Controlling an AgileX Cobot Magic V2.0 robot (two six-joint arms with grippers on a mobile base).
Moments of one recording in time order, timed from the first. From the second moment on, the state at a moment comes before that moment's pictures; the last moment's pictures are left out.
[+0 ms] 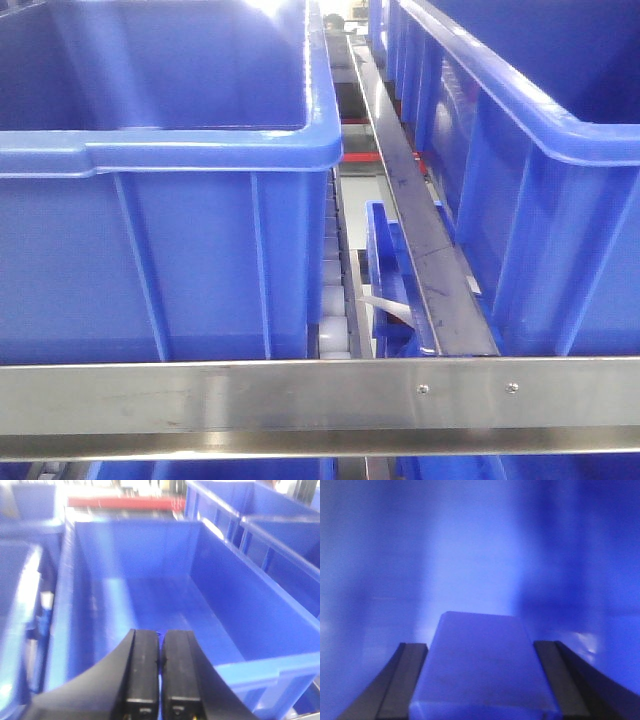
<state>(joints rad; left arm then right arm) -0.24 0.04 -0.50 -0.03 0.60 -0.04 0.09 1.28 -1.16 -0.13 0.85 0.13</state>
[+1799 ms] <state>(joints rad) -0.24 0.00 -0.50 -0.01 0.67 -0.06 0.05 0.91 -1.00 -0.04 0.78 0.06</state>
